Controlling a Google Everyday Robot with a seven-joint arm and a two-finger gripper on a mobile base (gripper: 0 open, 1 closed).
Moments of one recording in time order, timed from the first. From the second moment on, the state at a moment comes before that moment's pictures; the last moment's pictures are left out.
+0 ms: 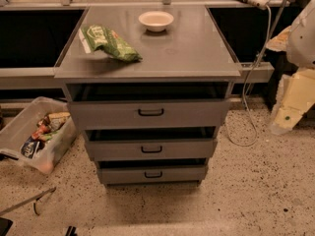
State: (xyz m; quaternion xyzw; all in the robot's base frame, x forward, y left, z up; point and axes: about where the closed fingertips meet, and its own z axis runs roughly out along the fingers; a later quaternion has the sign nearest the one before) arm 0.438 -0.217 0.976 -0.60 0.78 -0.03 0.16
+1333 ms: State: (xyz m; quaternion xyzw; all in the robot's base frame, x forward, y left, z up) arm 0.436 -0.173 0.818 -0.61 0.76 0.08 0.20
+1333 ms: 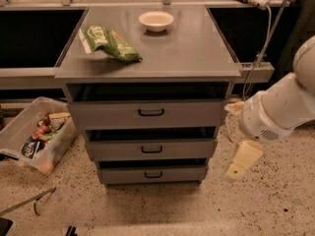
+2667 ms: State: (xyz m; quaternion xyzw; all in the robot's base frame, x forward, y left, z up) arm 0.455 -0.125 0.652 -0.59 0.75 0.15 0.25
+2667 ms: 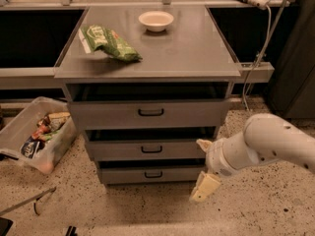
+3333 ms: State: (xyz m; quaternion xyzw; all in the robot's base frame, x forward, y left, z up) arm 0.451 -0.107 0.617 -0.60 0.74 0.16 0.26
